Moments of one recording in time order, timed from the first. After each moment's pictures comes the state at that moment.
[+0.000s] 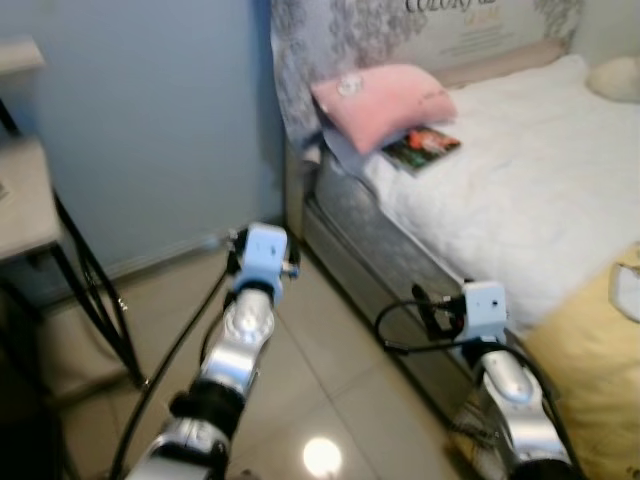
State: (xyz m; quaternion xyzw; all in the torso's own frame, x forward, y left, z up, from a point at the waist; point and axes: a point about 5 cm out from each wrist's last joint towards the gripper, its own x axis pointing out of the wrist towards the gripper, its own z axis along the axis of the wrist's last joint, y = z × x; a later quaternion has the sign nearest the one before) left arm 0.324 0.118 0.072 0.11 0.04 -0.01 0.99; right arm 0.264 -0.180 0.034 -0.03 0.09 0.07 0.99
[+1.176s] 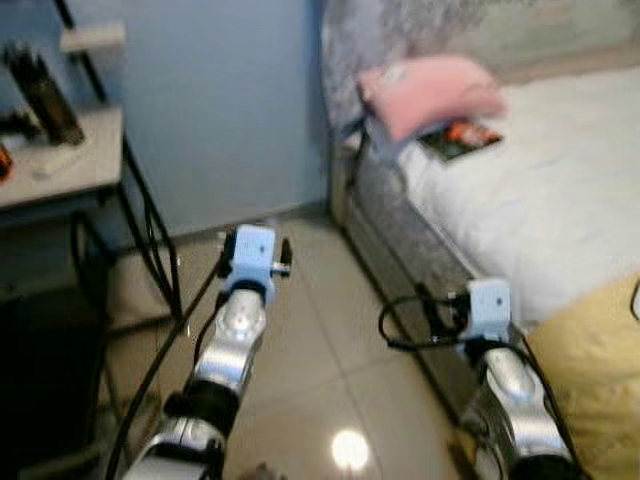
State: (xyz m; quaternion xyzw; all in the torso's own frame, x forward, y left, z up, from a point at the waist) left arm 0.325 0.125 0.070 0.09 0.06 0.00 0.99; right arm 0.268 -0.185 0.034 -0.02 0.09 0.06 0.99
